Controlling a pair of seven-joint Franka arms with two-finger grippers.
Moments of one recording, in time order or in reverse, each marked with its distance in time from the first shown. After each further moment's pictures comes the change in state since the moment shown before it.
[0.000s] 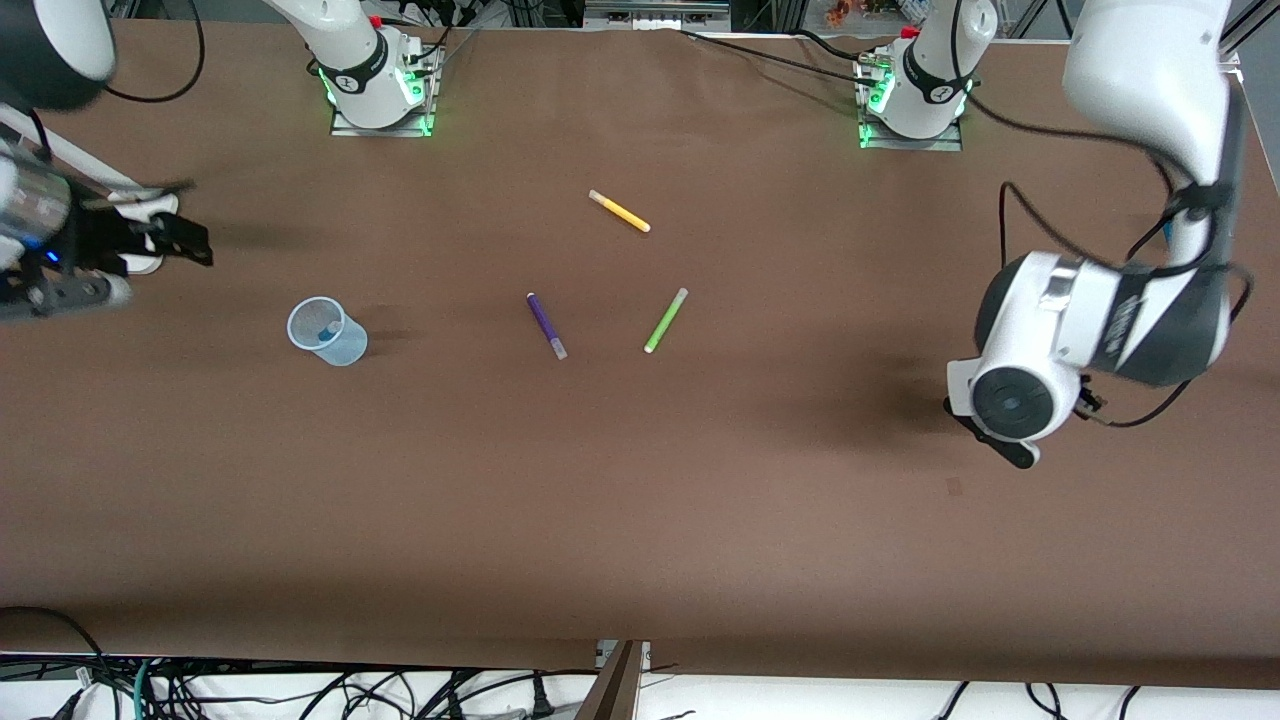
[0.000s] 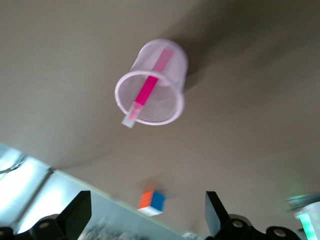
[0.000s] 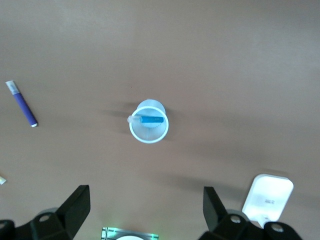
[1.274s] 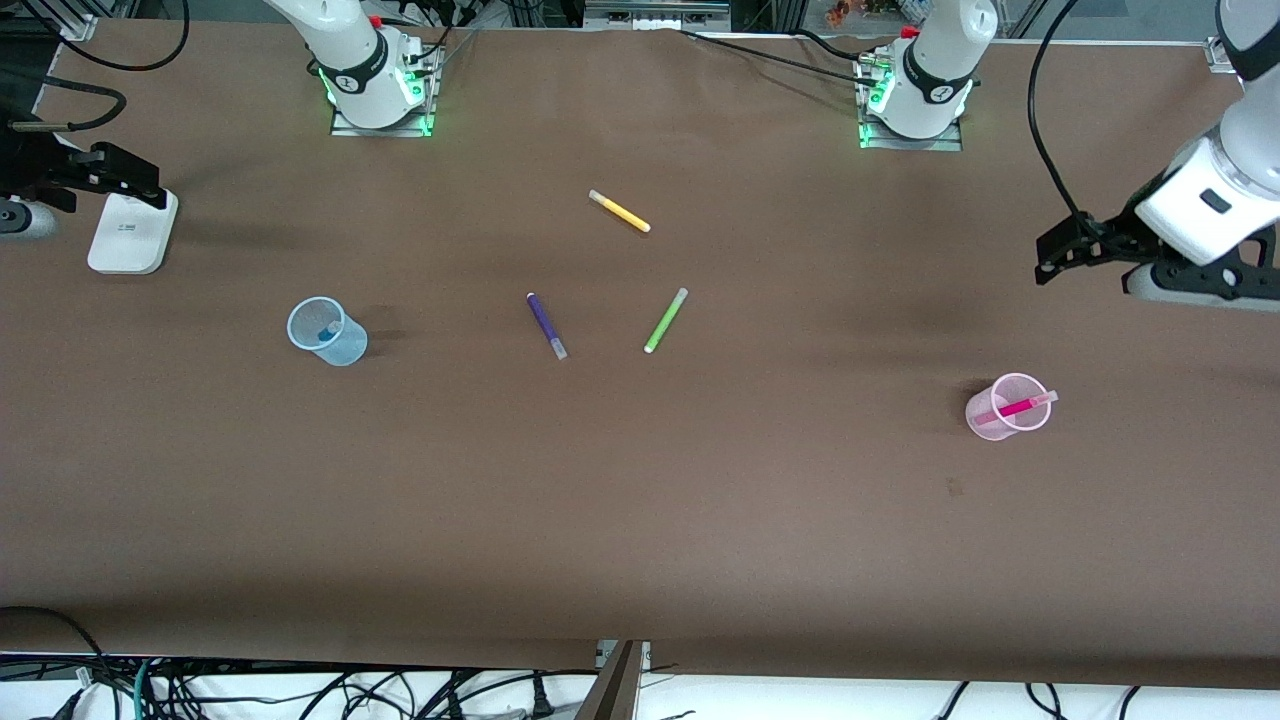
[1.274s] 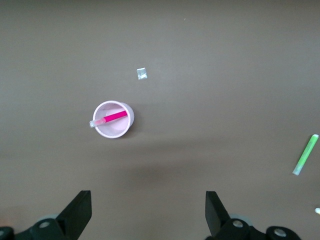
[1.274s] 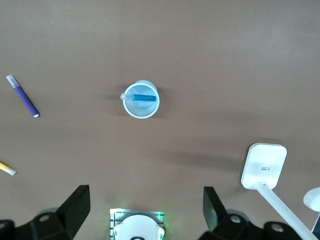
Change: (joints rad) left arm -0.058 -0.562 0.230 -0.311 -0.538 0.269 -0.380; right arm -0.030 -0.069 -0.004 -0.003 -0.013 -0.088 0.060
